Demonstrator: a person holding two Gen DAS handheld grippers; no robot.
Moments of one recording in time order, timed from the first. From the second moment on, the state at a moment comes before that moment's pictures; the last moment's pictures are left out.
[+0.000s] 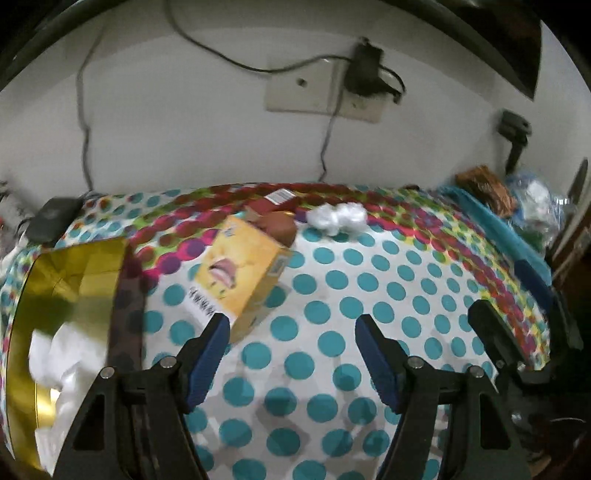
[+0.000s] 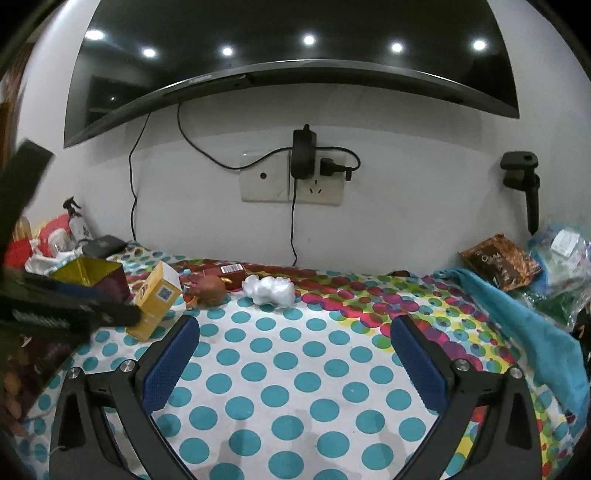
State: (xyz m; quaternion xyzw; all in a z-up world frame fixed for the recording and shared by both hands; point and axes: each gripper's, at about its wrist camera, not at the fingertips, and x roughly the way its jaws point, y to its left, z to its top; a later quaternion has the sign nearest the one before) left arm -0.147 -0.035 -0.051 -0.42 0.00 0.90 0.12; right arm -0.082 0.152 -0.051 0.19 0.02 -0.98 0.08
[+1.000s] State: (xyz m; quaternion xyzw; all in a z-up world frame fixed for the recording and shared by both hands) left arm -0.202 -0.044 -0.061 -0.42 0.07 0.90 0.03; right arm -0.095 0.142 -0.056 0.23 0.04 -0.97 0.12
